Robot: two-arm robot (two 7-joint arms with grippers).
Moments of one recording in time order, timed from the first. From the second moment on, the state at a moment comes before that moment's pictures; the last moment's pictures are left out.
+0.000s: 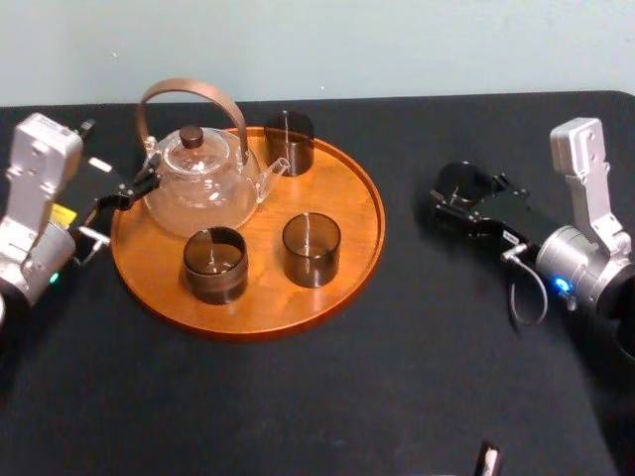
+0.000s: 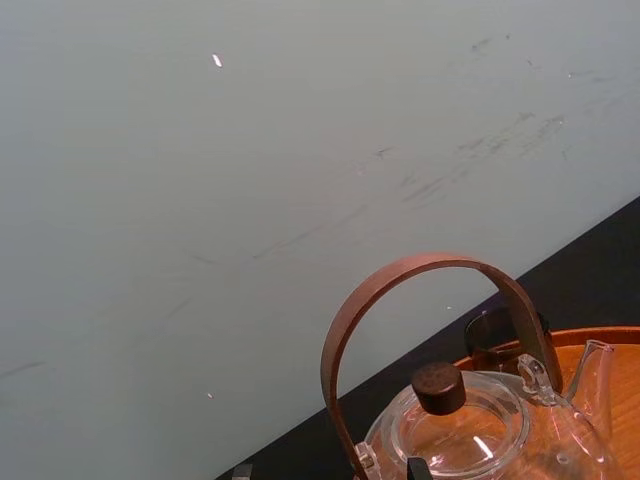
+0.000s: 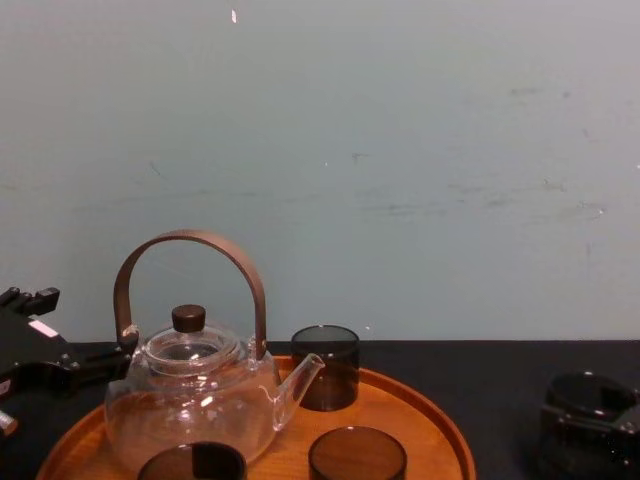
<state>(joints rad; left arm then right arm) -0.20 0.60 0.45 -1.41 -0.25 -0.12 0.03 0.22 0.37 -0.24 -1.24 0.32 0.01 0.42</state>
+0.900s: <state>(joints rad) -0.20 0.60 0.45 -1.41 -0.25 -0.12 0.03 0.24 0.39 -0.33 -1.37 0.34 0.07 0.44</state>
